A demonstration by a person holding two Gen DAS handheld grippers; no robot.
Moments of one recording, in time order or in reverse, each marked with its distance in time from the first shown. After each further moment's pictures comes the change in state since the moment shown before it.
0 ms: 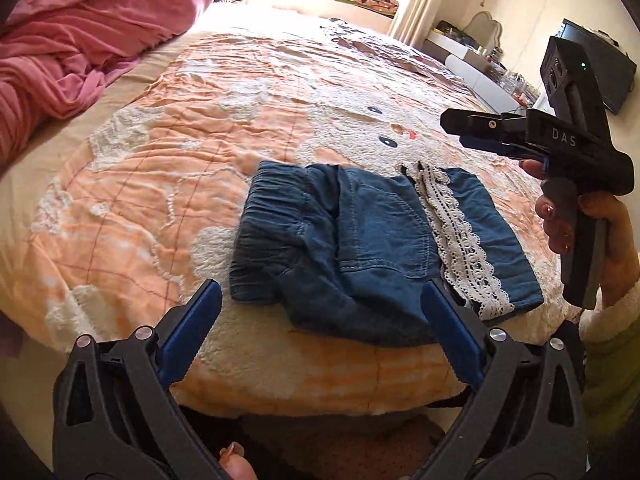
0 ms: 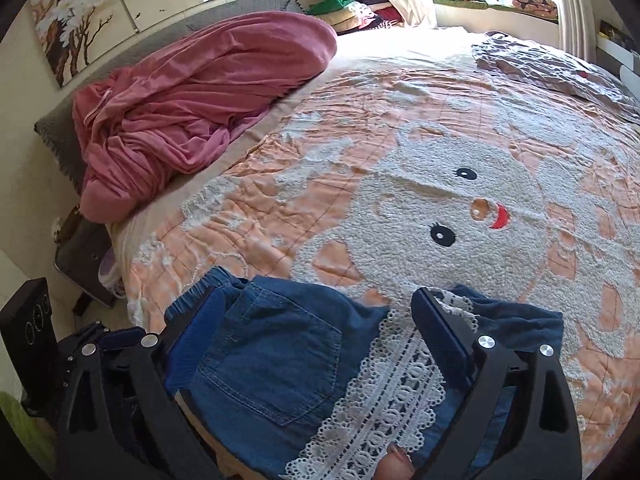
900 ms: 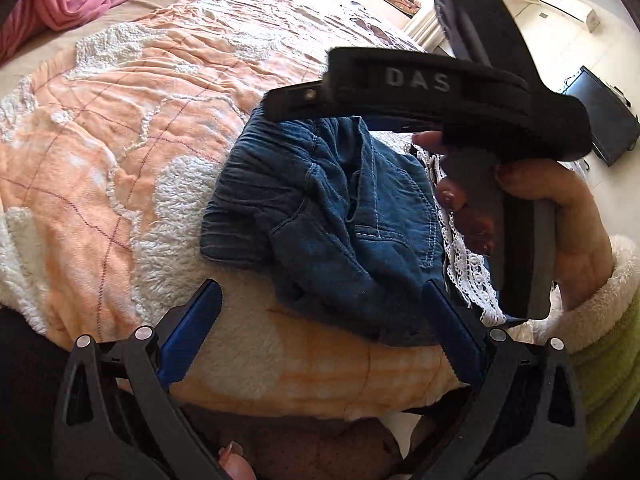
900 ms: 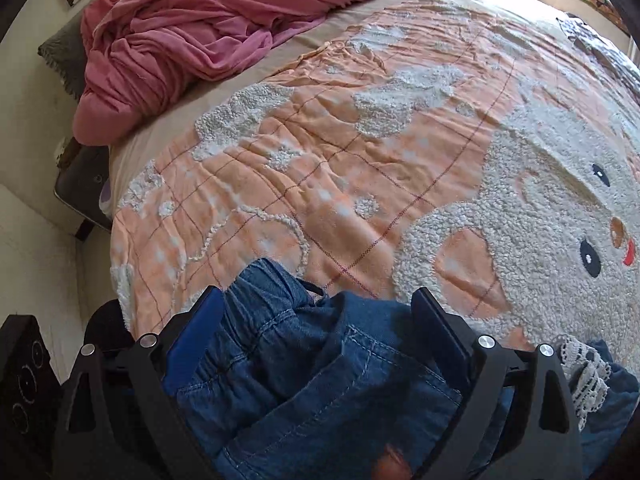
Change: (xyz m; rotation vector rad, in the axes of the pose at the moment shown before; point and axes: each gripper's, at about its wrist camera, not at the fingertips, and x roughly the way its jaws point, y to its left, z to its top) left arm 0.038 0.015 -0.022 -0.191 0.068 -0.132; right arm 0.141 0.067 0.013 -0.127 0.306 0.061
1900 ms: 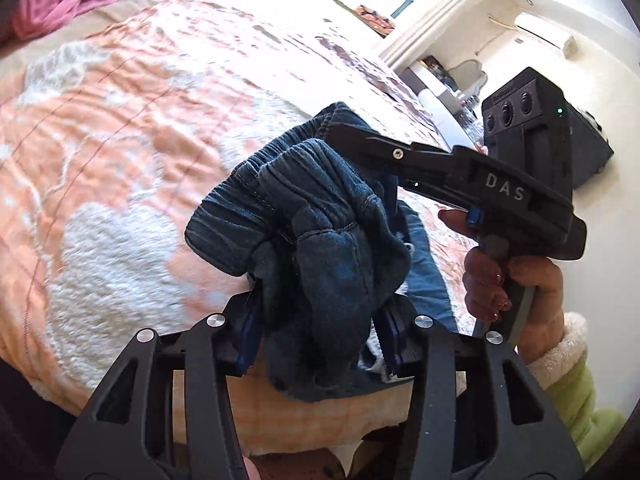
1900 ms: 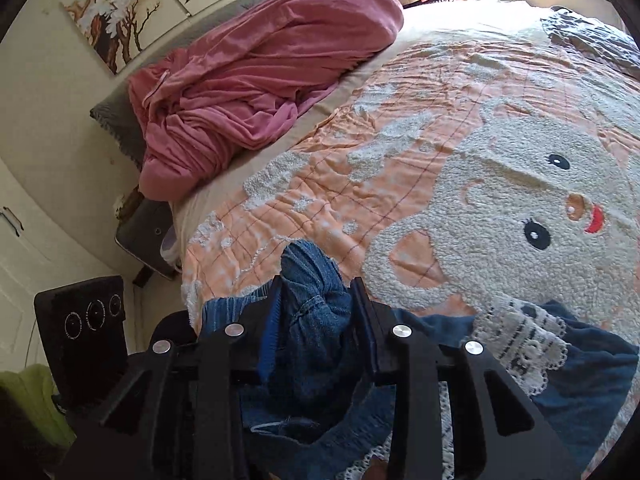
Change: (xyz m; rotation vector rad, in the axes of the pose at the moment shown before) left arm -0.002 -0.043 0.035 -0.008 -0.063 -0.156; right arm -0.109 -0.063 -0.051 0.070 -0.249 0.218
